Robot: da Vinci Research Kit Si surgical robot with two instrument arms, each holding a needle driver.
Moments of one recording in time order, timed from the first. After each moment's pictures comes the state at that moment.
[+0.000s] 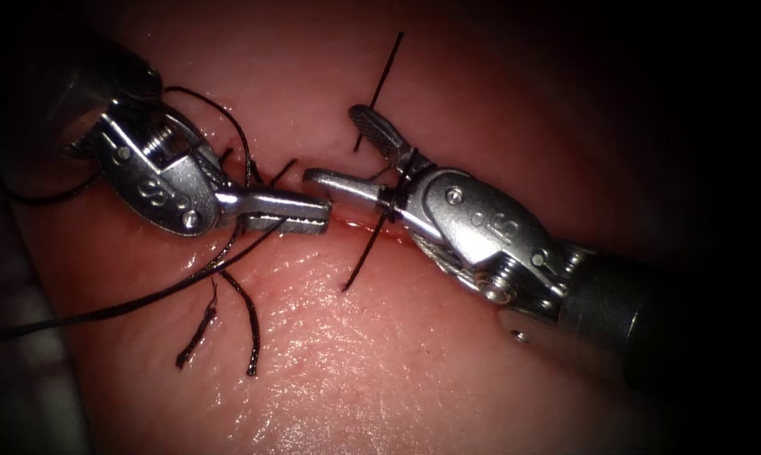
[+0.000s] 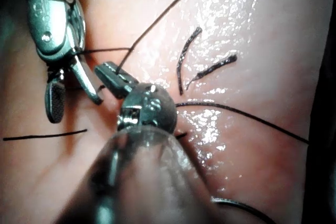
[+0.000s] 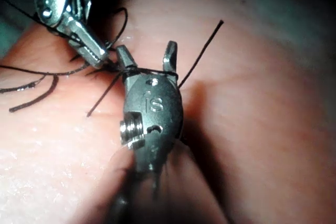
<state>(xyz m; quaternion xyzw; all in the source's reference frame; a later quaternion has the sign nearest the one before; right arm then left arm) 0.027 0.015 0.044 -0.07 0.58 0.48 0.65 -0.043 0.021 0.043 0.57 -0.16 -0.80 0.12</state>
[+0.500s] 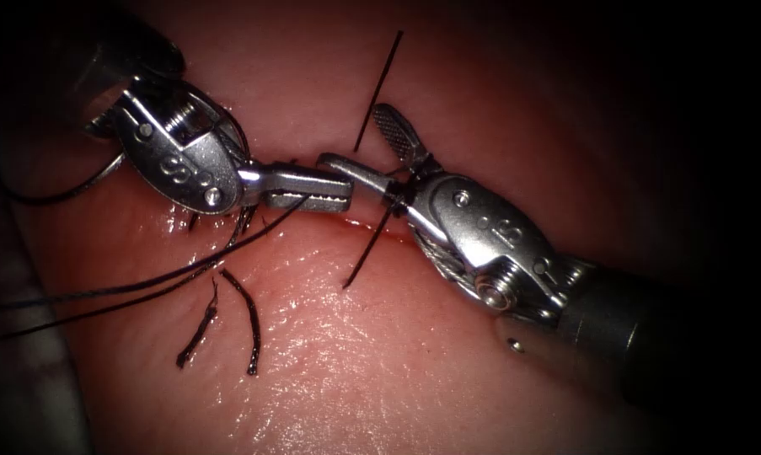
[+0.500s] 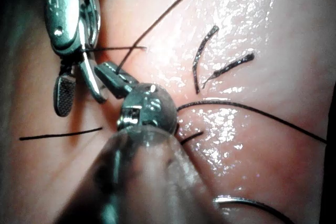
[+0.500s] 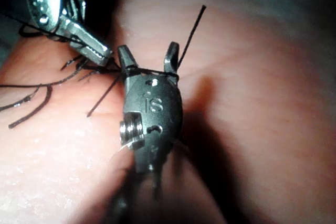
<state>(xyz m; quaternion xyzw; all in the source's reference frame) 0.024 0.015 0.045 -0.08 0.55 0.57 0.61 -0.044 0.022 0.043 0.58 -0.16 -0.79 0.12</state>
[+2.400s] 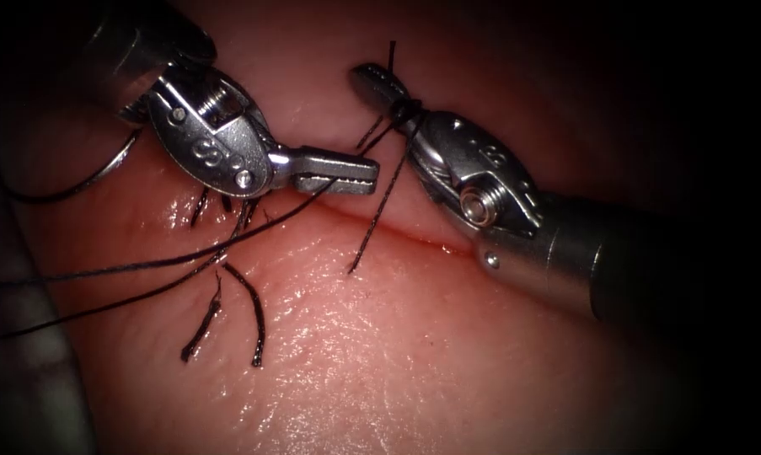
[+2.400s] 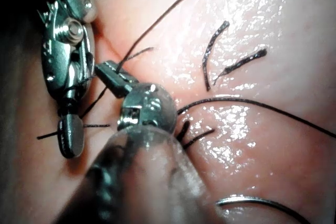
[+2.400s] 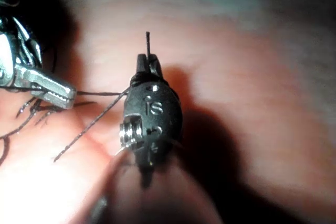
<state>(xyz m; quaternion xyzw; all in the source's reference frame) 0.026 0.020 0.049 -0.03 0.53 0.62 0.58 -0.045 0.023 0.045 0.58 -0.15 -0.79 0.12</state>
